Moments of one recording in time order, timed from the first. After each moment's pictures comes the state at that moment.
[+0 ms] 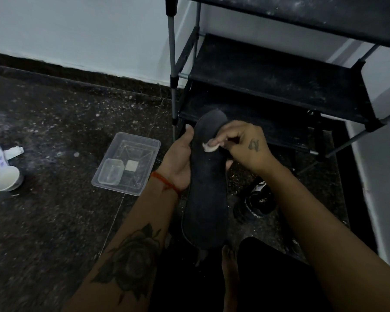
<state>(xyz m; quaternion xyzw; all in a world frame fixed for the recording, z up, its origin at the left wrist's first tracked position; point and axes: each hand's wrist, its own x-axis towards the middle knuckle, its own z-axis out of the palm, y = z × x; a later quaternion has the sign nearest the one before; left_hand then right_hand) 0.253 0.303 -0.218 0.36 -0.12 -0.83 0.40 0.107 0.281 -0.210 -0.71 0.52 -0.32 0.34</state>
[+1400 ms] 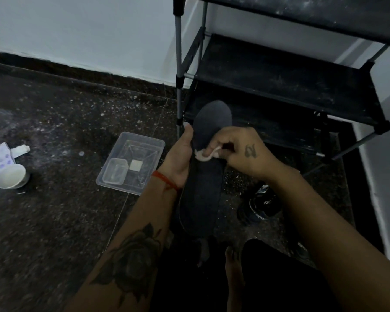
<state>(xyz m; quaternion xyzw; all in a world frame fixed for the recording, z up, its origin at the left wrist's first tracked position) 0.262 0.298 -0.221 0.40 -0.17 -0.81 0.40 0.122 0.289 -0.191 -0.81 0.46 -0.20 0.31</state>
